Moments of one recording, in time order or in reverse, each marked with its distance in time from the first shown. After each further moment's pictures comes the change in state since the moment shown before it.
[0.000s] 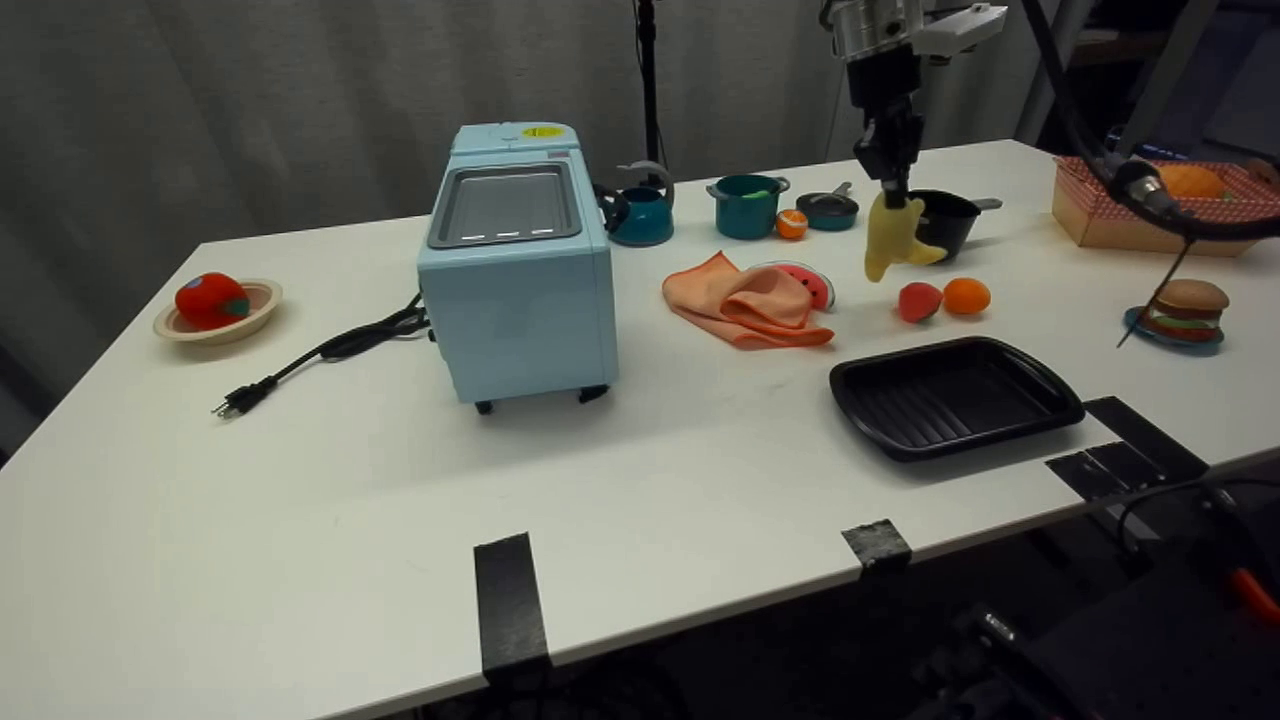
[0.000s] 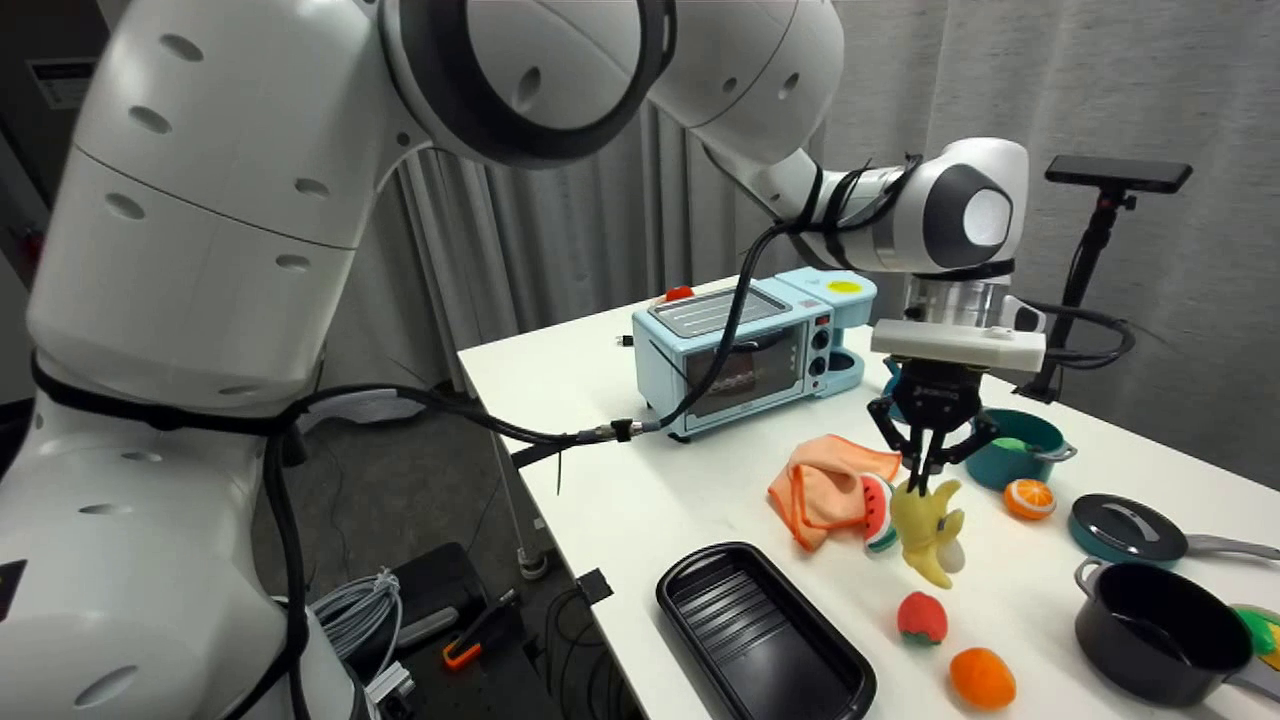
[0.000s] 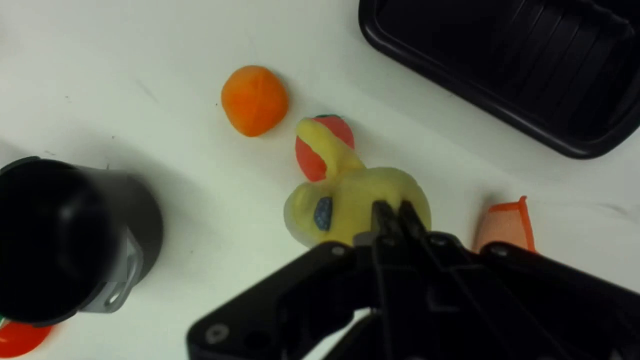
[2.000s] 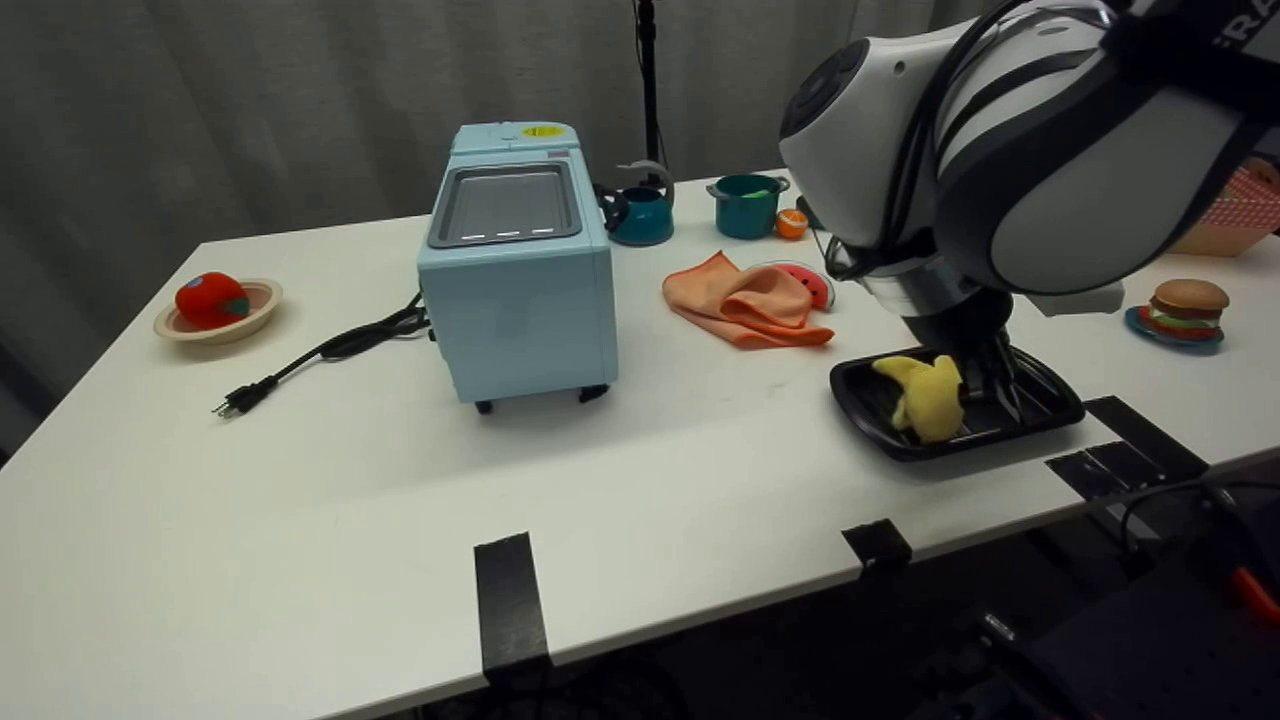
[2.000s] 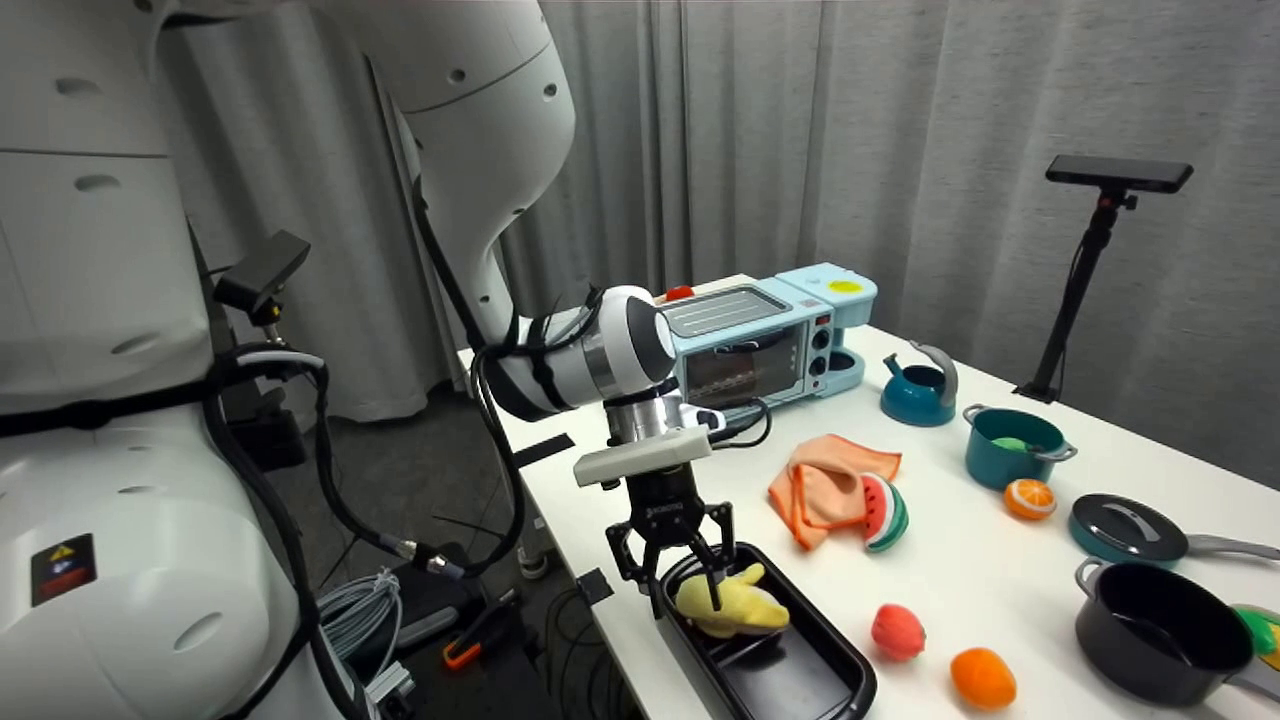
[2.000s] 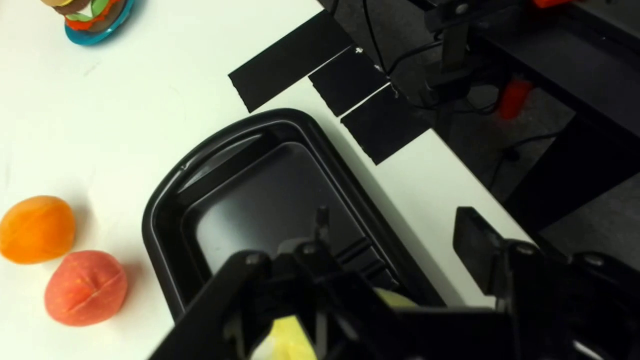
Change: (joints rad) arm 0.232 -0.405 0.098 -0.998 -0.553 0.324 0.456
